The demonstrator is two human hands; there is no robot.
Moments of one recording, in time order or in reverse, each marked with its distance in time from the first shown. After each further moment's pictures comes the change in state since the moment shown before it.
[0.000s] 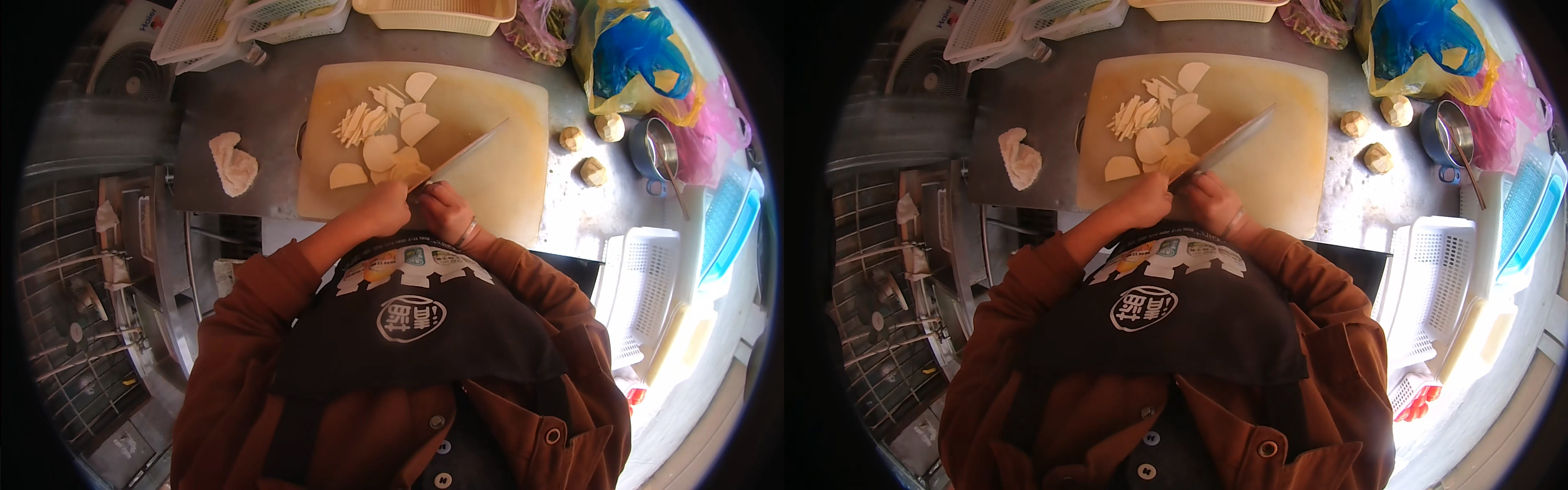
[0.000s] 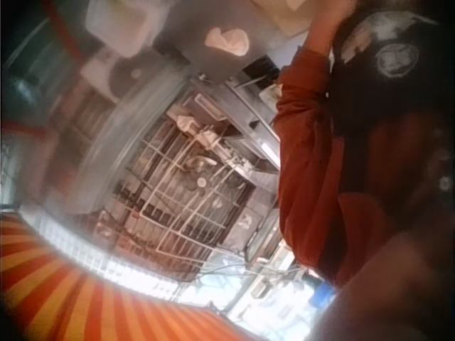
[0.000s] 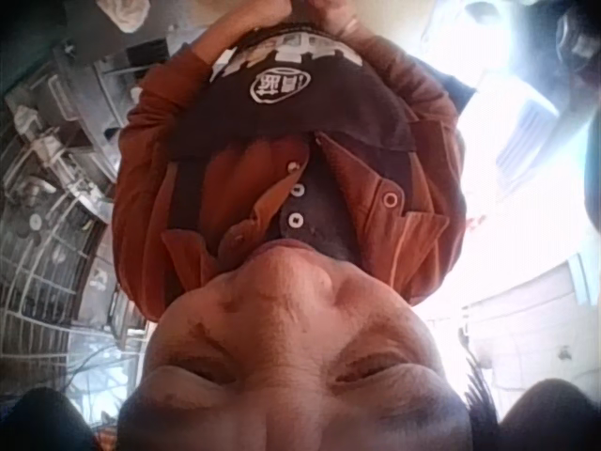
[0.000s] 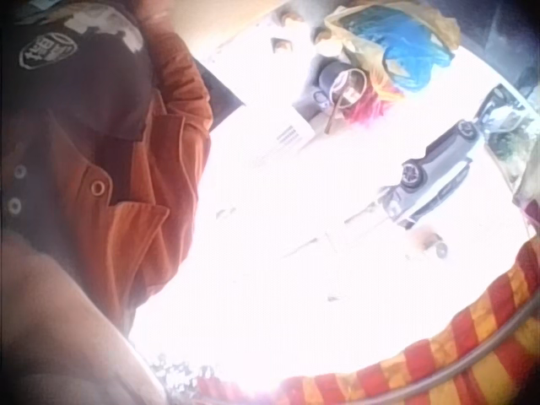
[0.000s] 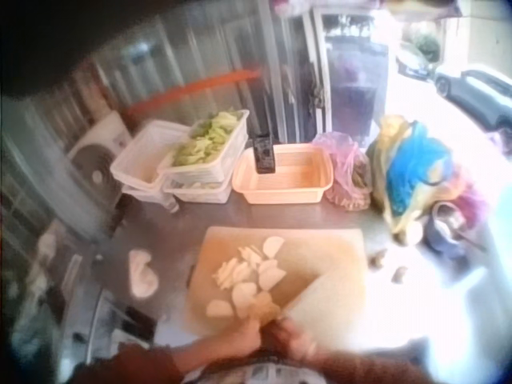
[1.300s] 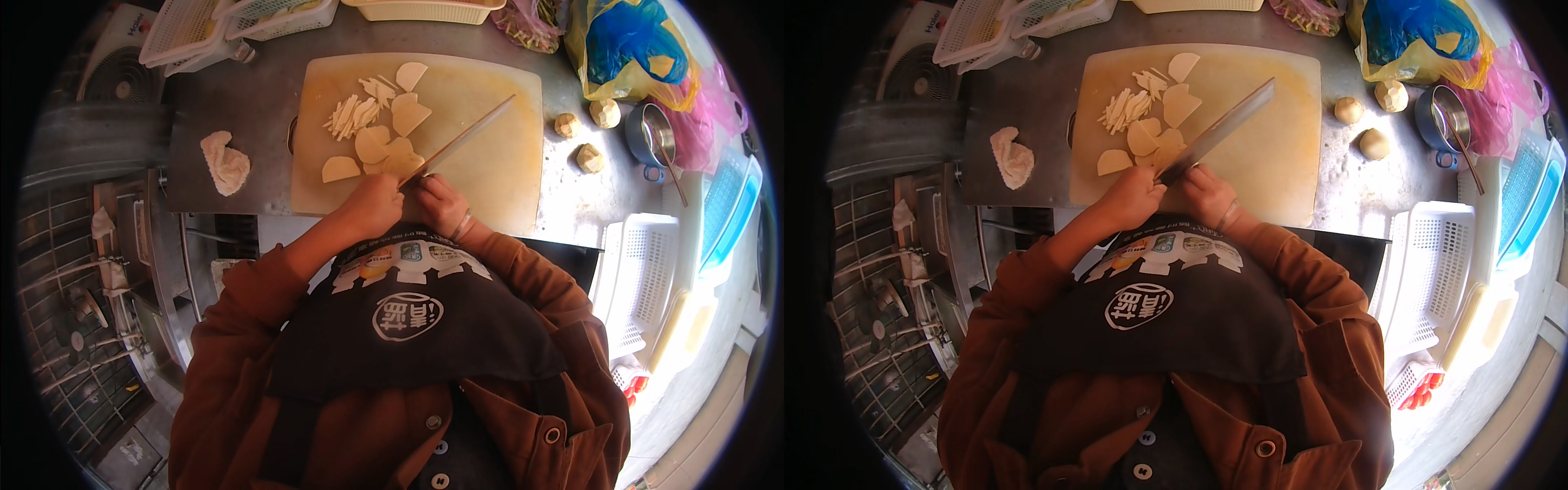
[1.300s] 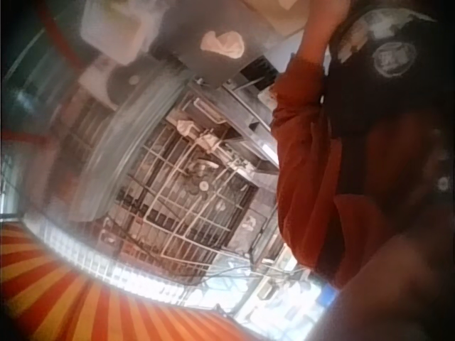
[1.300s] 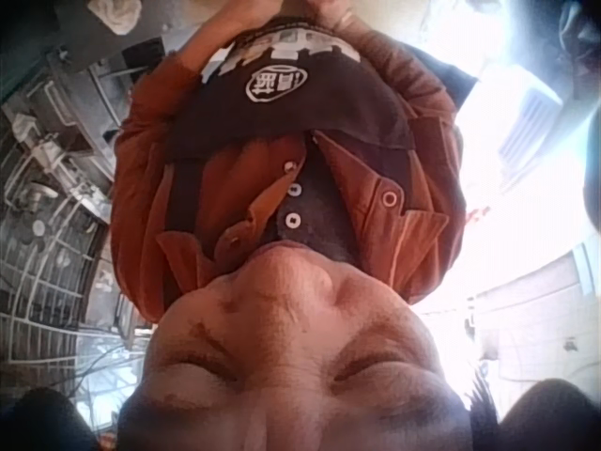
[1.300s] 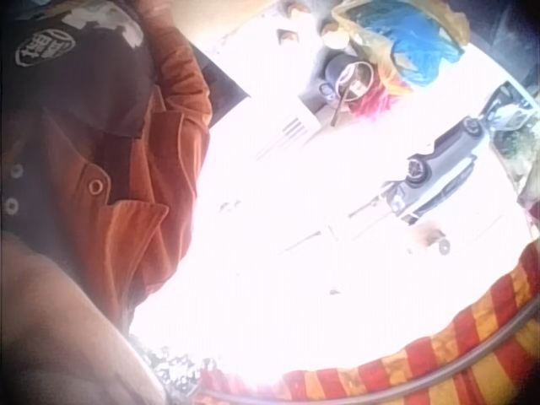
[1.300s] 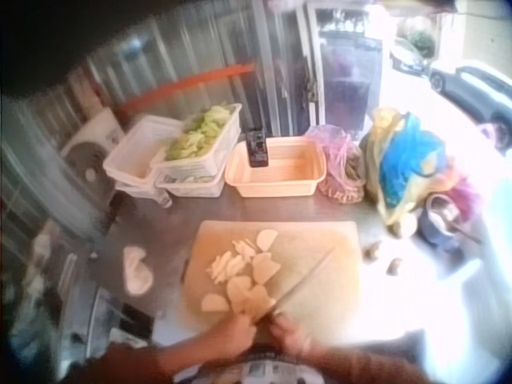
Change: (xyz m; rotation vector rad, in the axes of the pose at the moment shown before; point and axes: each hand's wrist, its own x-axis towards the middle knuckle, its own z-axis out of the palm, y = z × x) left_hand -0.019 0.007 -0.012 -0.073 0.031 0.080; right_hand -0.008 0.005 0.006 -0.075 -0.029 -0.058
